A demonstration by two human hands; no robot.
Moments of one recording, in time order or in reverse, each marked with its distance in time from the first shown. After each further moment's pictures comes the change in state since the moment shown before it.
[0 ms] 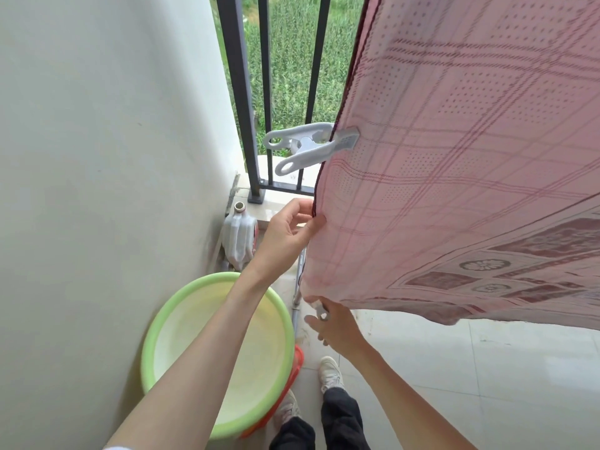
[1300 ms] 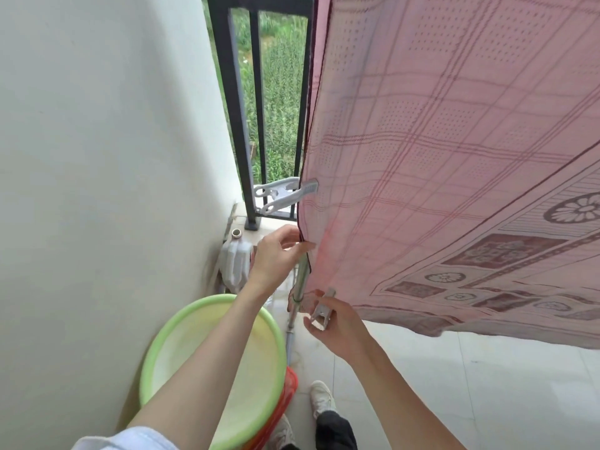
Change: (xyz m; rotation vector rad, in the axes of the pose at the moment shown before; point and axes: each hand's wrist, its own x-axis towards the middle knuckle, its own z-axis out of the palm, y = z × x) left_hand -0.009 0.030 0.016 0.224 0.168 0.010; right_hand -0.037 -0.052 -0.050 1.364 -0.026 0.345
